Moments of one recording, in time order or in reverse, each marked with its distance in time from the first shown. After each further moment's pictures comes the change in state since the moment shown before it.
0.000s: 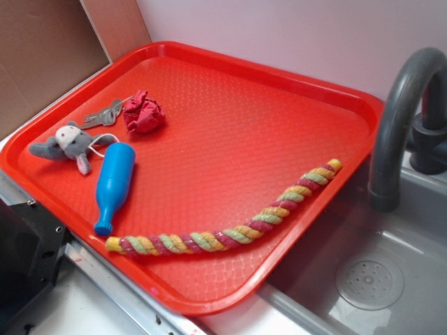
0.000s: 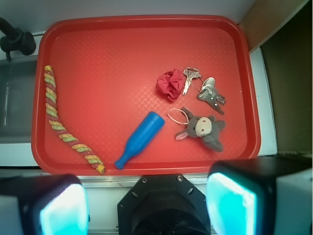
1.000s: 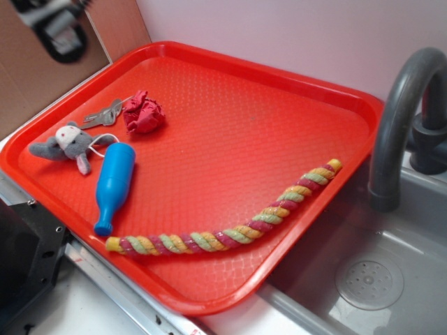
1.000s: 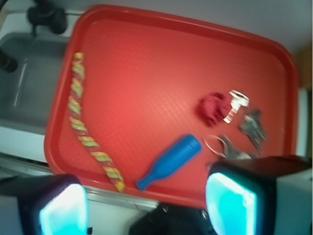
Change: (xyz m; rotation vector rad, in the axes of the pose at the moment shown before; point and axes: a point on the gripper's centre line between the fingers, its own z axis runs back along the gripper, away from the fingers) arm 0.036 -0.071 -0.050 -0.003 0.064 -0.320
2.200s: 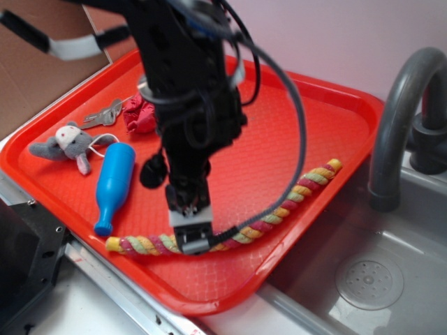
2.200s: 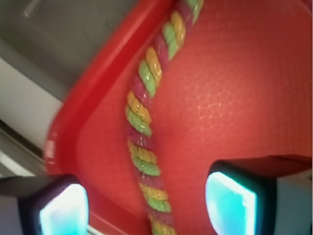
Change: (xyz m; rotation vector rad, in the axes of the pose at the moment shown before) arm 0.015 -0.073 -0.125 0.015 0.186 -0.355
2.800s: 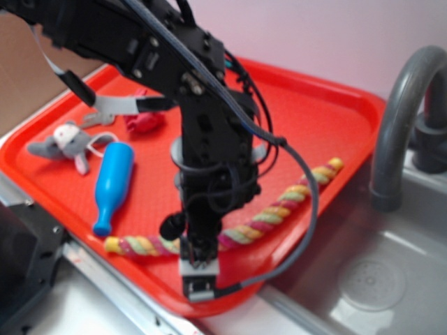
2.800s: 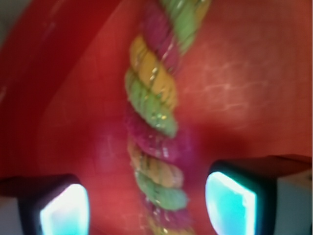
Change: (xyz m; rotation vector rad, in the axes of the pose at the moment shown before) arm -0.004 -0.006 -0.054 -0.012 0.133 -0.033
